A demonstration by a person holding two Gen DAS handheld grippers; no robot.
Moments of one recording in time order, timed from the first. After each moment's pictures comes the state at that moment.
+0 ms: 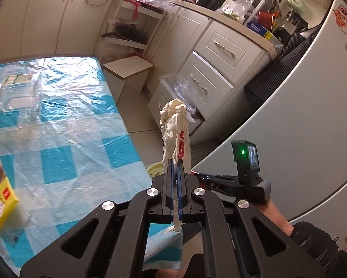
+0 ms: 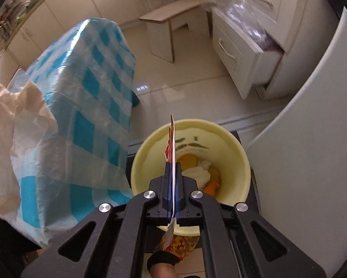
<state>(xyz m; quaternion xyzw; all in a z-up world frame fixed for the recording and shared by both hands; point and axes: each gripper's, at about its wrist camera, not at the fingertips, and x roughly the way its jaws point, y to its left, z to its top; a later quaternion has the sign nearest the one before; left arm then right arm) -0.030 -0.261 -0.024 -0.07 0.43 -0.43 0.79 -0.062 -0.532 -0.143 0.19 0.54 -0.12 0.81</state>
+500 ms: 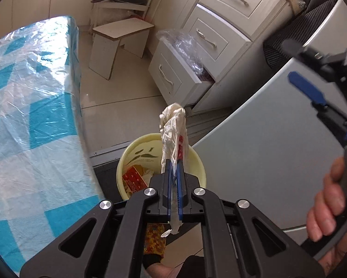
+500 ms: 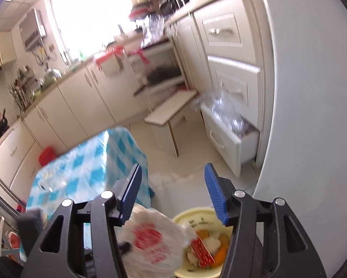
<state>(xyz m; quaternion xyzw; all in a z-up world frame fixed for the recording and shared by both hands) -0.041 -0.385 -0.103 -0.01 0.51 -0.39 0.77 -0.114 -0.550 -0.004 0.21 0.27 -0.16 0.93</state>
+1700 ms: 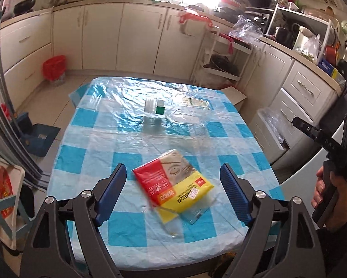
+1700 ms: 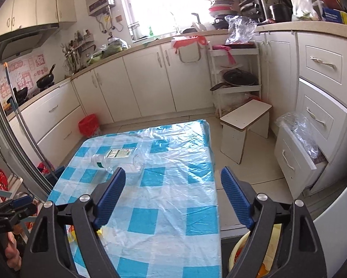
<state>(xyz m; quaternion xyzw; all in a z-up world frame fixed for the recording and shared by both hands) -0.005 -0.003 0.011 -0.06 0.39 -0.18 0.90 -0.014 -0.369 0.019 0.11 0.28 0.01 0.95</state>
